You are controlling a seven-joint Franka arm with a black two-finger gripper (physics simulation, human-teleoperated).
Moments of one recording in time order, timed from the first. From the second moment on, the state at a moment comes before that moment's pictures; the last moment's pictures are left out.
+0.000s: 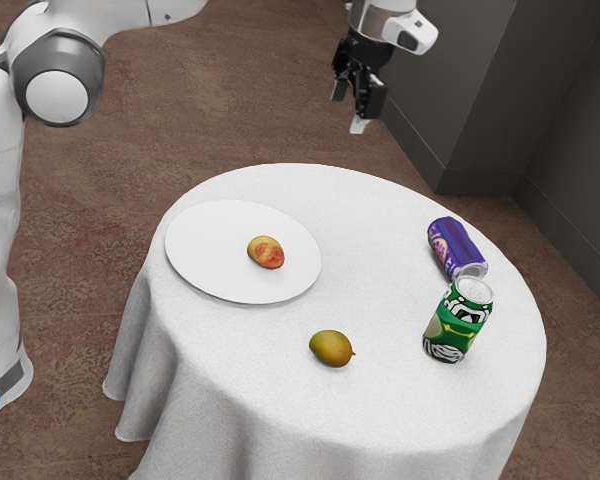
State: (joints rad) arm -0.13 0.14 0.16 -1.17 0.09 1.32 -0.01
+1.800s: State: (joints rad) arm -0.10 -0.32 0.13 -2.23 0.08 1.94 0.01
